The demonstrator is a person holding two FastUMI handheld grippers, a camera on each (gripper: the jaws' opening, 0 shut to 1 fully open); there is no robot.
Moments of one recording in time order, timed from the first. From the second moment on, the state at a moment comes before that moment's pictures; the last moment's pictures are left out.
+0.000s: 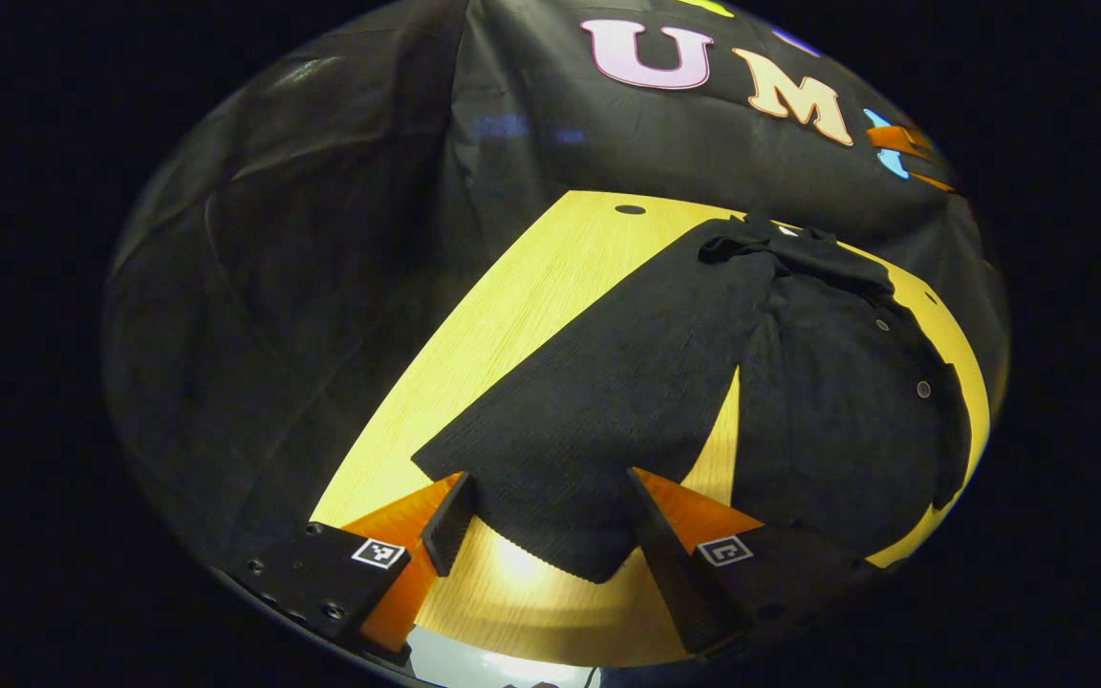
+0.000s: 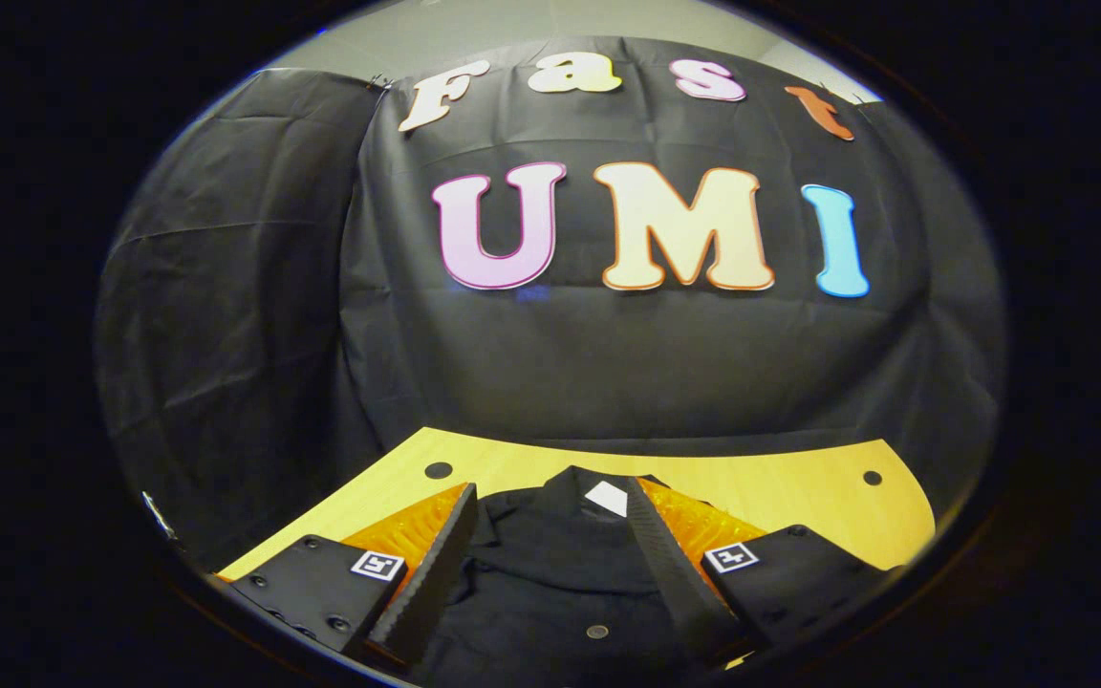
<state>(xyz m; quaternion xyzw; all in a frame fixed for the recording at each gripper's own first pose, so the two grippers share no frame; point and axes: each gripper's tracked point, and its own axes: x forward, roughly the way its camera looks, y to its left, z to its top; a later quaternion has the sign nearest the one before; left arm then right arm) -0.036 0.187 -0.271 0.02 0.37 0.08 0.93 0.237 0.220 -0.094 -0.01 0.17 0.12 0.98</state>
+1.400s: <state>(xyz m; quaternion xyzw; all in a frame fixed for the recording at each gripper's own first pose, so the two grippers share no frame) -0.031 0.160 -0.273 0.02 0.40 0.04 0.92 0.095 0.061 -0.099 0.04 0.17 -0.03 0.98</state>
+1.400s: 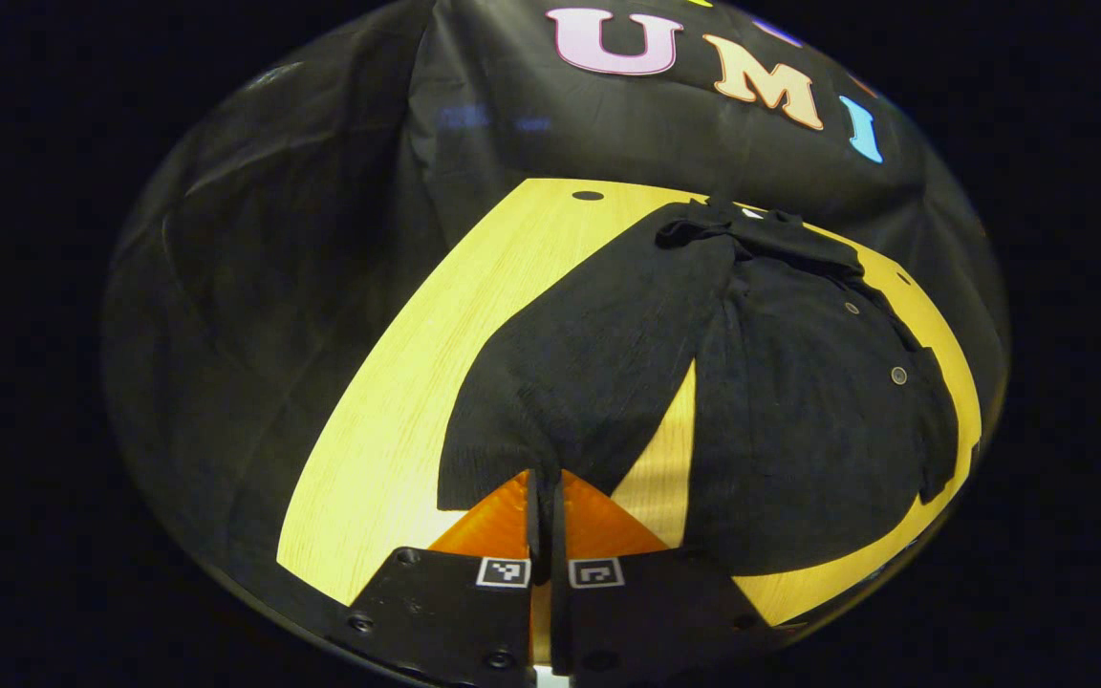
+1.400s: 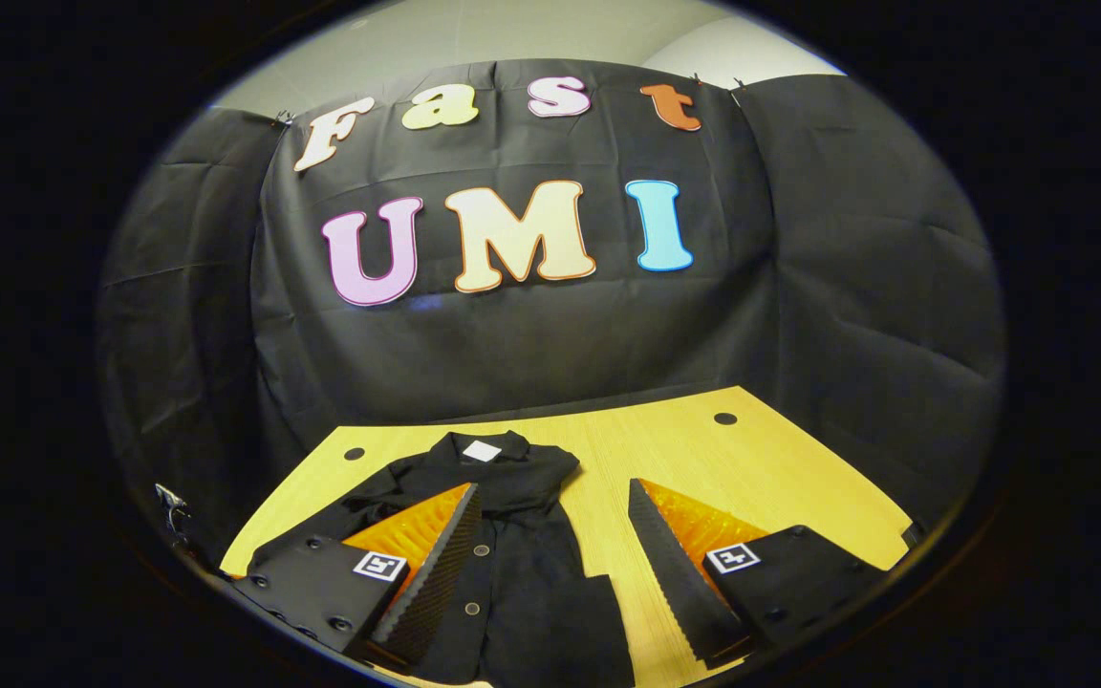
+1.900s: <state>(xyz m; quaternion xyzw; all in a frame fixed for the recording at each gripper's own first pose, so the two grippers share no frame) -0.029 0.153 -0.274 0.00 0.41 0.03 0.91 0.082 0.047 -0.115 0.04 0.18 -0.04 0.98</state>
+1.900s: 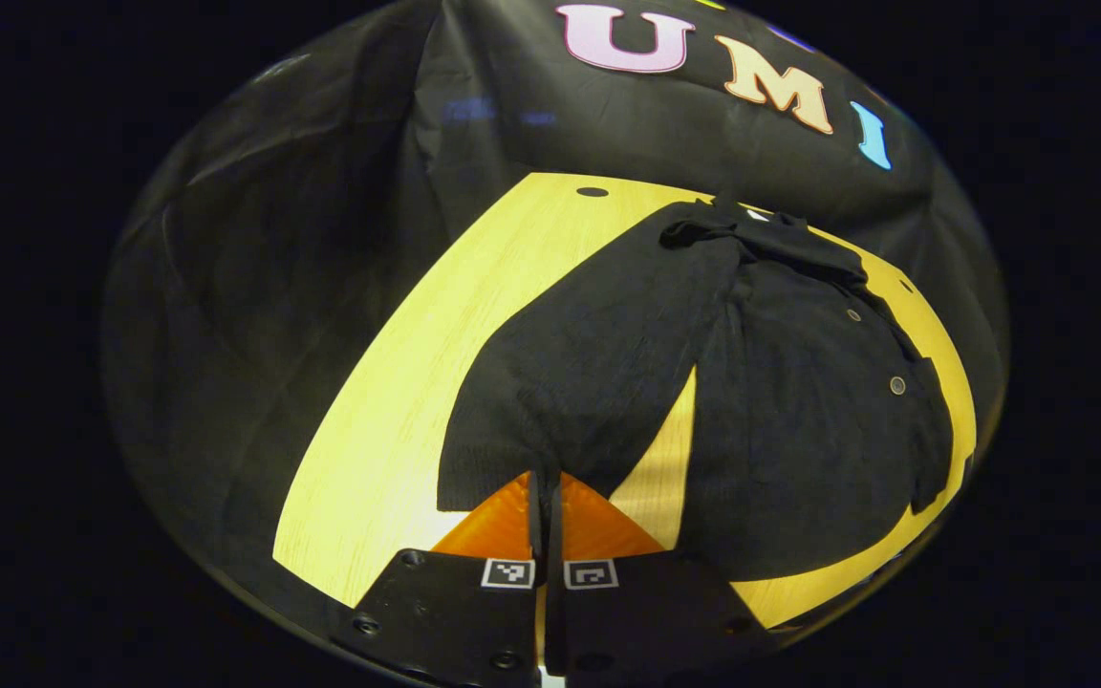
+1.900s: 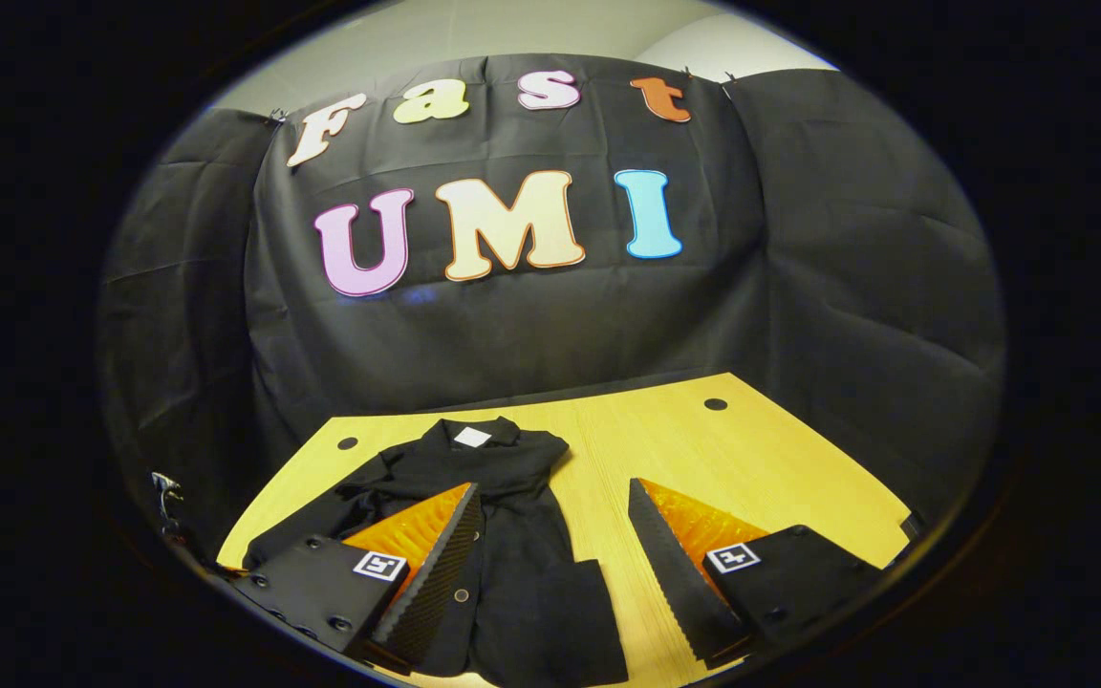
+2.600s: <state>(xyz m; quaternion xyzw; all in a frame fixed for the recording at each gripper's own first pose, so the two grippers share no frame) 0.042 0.097 -0.180 -0.04 0.32 -0.02 0.95 0.081 0.017 -0.109 0.05 0.18 -0.06 0.98</state>
